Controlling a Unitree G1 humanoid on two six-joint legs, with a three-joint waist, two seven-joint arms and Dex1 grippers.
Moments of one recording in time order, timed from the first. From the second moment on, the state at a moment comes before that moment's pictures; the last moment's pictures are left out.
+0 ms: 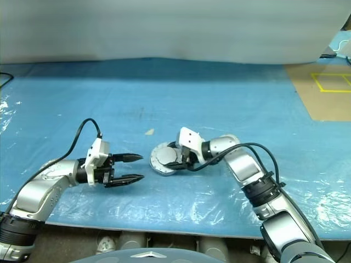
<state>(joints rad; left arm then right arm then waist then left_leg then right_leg) -0.08 0.66 -0.03 -0.20 -0.51 0.31 -1.18 -0.50 -0.46 0.40 0.00 0.14 0.35 1.07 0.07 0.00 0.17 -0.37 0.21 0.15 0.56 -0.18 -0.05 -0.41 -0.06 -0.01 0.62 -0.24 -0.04</state>
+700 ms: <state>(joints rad) -0.07 0.66 -0.03 -0.20 -0.51 0.31 -1.18 -0.50 -0.43 0.40 0.01 0.11 0.36 1.03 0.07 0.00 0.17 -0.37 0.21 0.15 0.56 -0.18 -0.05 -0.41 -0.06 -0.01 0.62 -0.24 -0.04</state>
